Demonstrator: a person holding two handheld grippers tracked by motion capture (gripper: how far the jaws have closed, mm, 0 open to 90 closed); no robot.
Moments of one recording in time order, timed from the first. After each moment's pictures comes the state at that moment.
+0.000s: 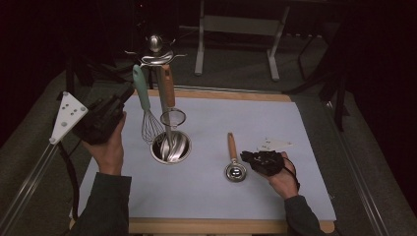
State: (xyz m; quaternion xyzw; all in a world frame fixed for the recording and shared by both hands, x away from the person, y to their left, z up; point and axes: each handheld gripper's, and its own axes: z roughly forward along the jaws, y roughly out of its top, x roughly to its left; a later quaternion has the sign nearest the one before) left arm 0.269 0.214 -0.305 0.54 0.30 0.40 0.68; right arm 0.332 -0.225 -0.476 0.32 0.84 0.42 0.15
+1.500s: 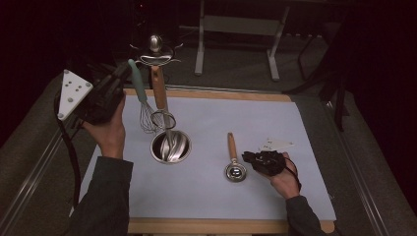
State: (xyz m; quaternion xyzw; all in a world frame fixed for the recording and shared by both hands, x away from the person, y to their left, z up) left arm 0.294 0.215 -0.284 0.54 0.34 0.44 0.64; right arm 0.334 -0.231 -0.479 0.32 0.83 0.42 0.14
